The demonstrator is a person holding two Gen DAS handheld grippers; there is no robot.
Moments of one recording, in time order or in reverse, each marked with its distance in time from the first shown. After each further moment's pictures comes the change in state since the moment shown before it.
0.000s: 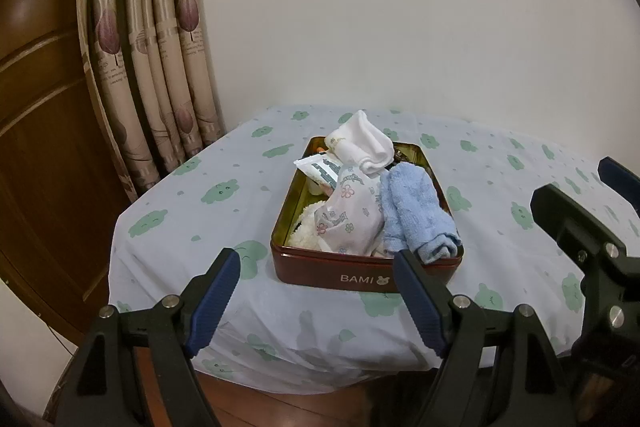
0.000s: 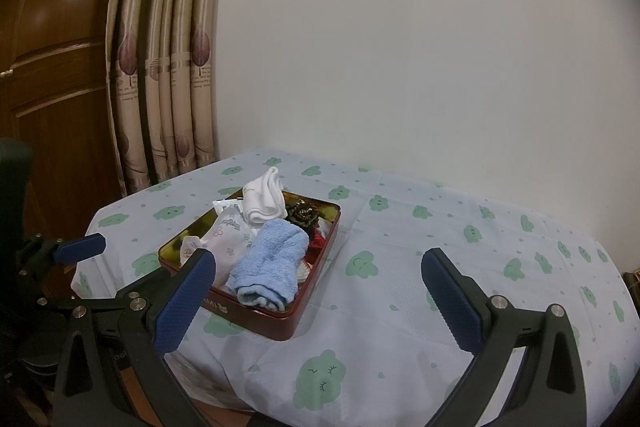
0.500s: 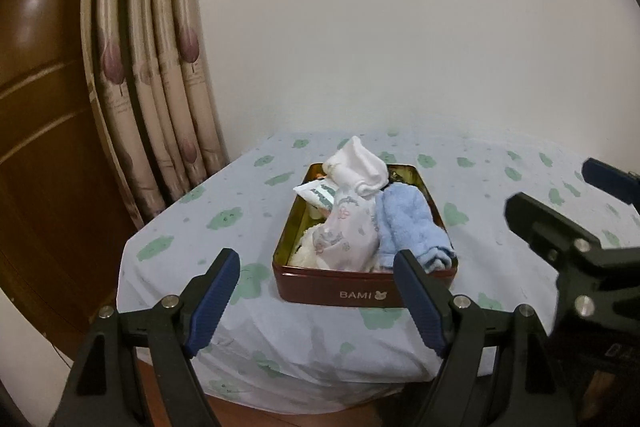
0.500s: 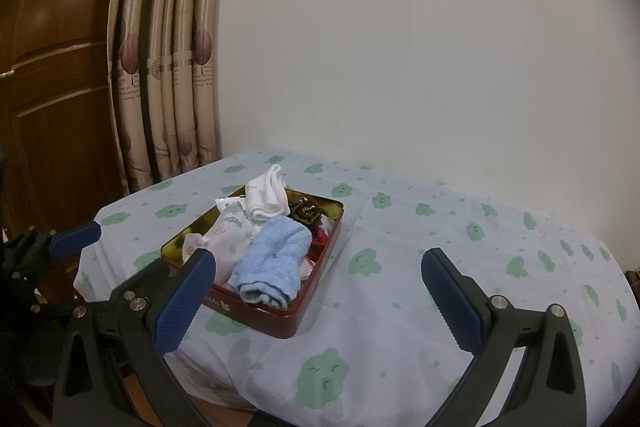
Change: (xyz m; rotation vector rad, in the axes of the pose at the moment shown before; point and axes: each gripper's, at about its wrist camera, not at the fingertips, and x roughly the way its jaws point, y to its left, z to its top) left arm -0.015 -0.009 -0.006 0.050 -0.111 0.022; right arm 0.000 0.000 -0.002 0.002 0.002 0.009
